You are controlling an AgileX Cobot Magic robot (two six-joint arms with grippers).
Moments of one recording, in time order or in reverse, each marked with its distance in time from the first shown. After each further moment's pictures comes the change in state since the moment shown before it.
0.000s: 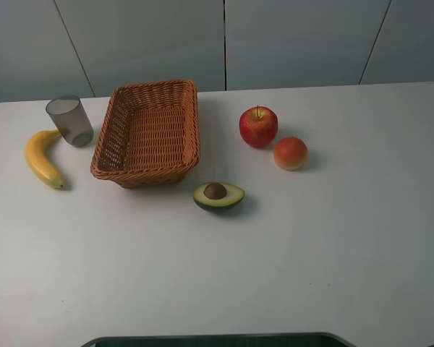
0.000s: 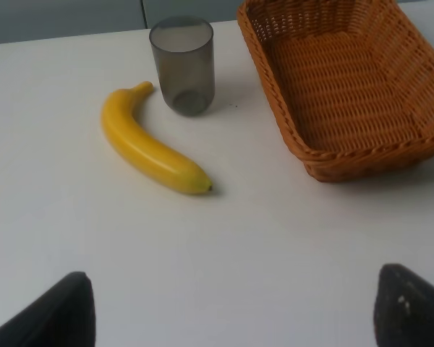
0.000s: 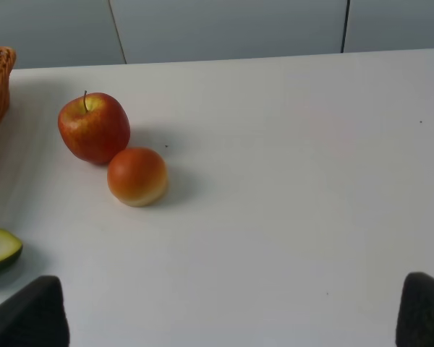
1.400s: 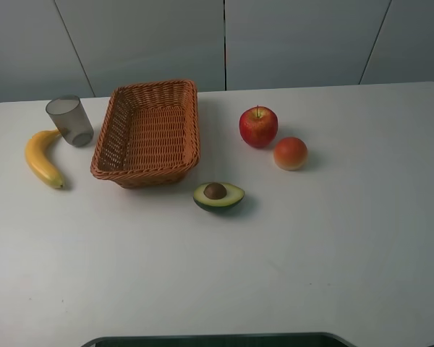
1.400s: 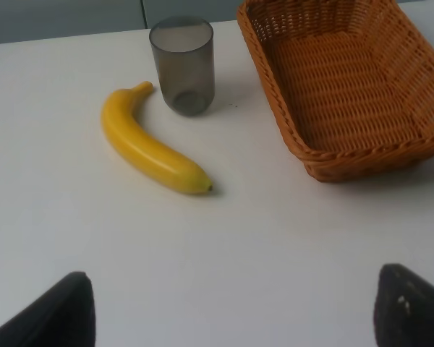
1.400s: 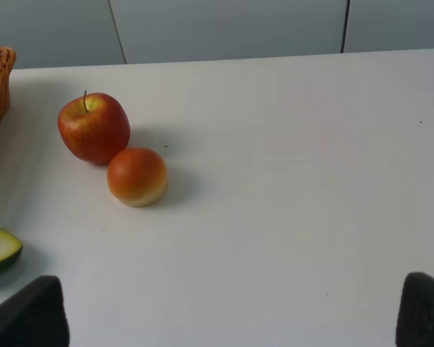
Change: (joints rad) left arm 0.000 0.000 0.000 0.000 0.000 0.002; right arm 0.000 0.000 0.000 0.000 0.000 0.000
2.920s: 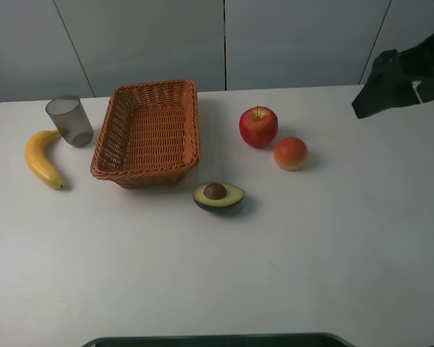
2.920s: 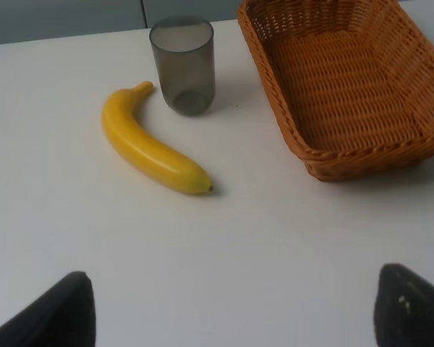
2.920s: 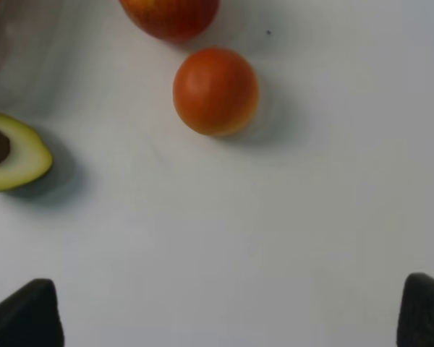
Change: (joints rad) left arm 0.000 0.000 0.000 0.000 0.000 0.004; right arm 0.299 1.262 -0.444 0.000 -0.172 -0.128
